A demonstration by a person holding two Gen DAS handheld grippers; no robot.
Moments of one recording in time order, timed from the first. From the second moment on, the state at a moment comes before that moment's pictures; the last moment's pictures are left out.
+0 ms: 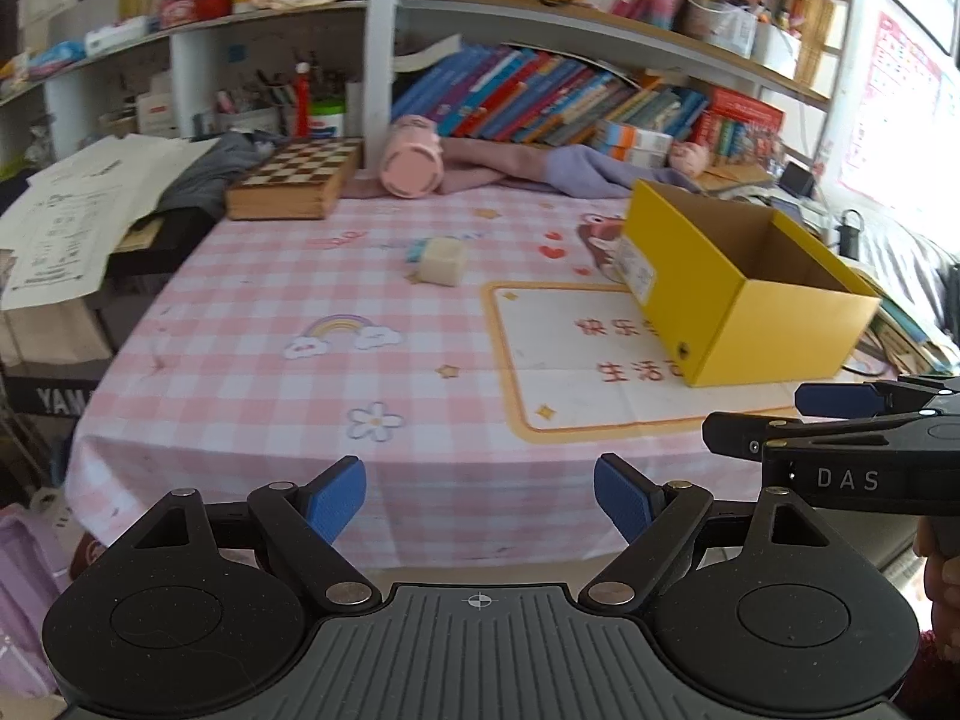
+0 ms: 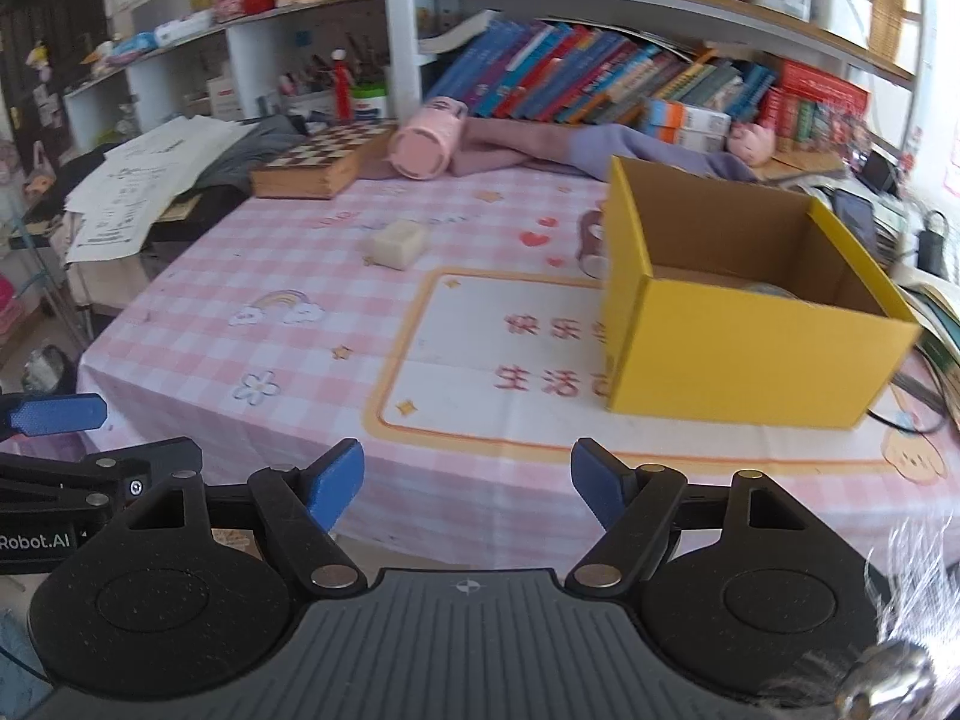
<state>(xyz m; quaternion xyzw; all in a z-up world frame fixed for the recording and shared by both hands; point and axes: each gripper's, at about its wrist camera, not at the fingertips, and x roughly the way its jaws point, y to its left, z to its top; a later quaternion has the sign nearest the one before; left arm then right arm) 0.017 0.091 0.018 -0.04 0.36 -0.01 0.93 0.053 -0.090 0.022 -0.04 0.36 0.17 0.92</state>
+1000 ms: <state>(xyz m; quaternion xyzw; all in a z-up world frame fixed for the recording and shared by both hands) 0.131 0.116 0.008 -0.06 0.37 0.06 0.93 0.197 -0.052 0.030 -0.05 0.32 0.24 0.91</state>
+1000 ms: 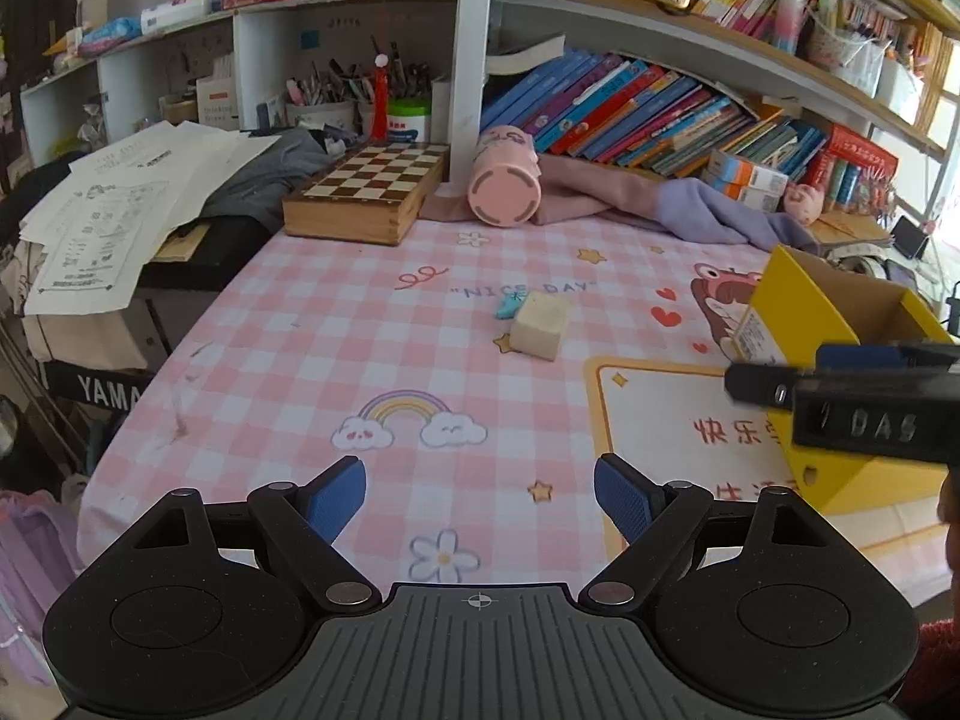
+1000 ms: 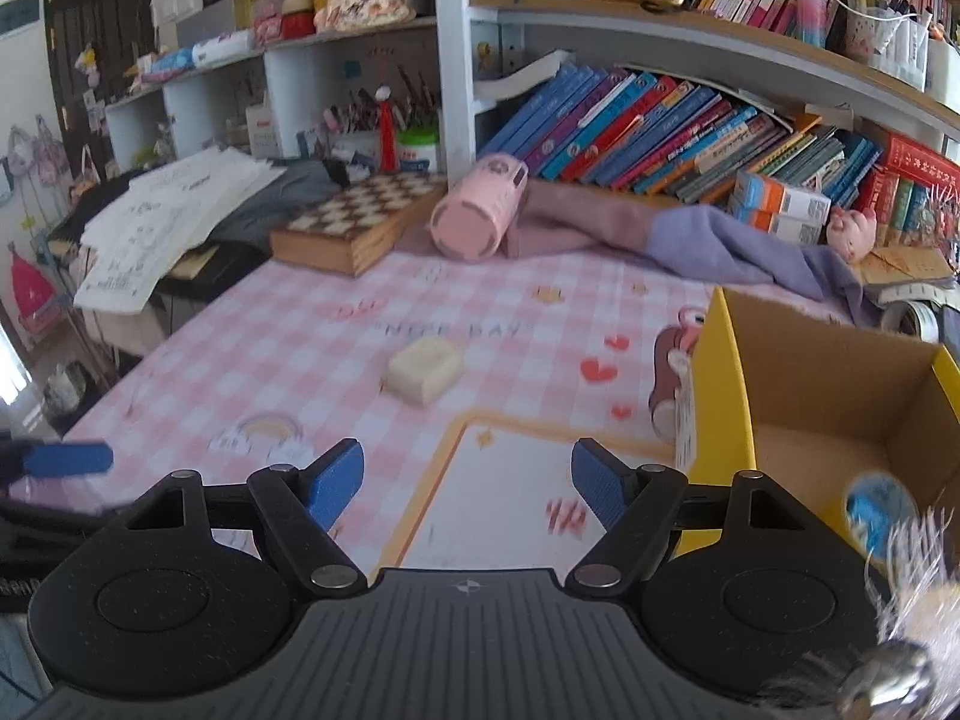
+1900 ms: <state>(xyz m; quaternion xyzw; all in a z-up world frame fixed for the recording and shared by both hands) 0.284 0.101 -0.046 0.00 0.38 0.02 0.93 0.348 -0.009 0.018 -0.04 0.37 0.27 0.89</state>
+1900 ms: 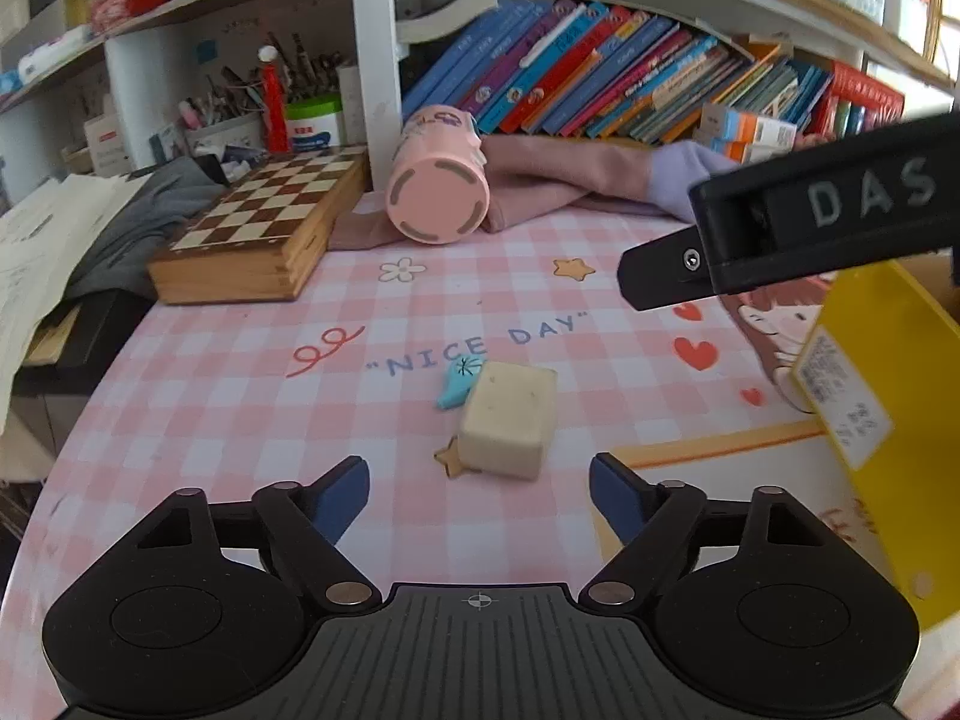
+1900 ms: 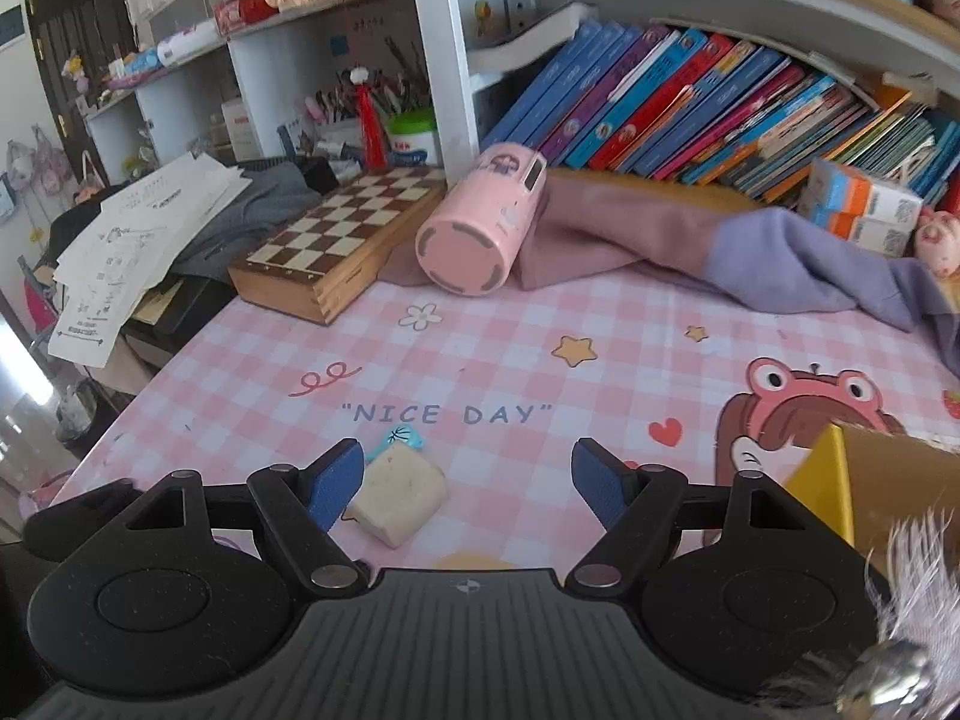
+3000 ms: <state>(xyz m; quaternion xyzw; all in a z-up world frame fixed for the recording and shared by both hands) 0.189 0.193 -0.033 -0.21 0.37 0.14 0.90 0.406 0.098 -0.068 -0.25 0.39 0.38 0.80</state>
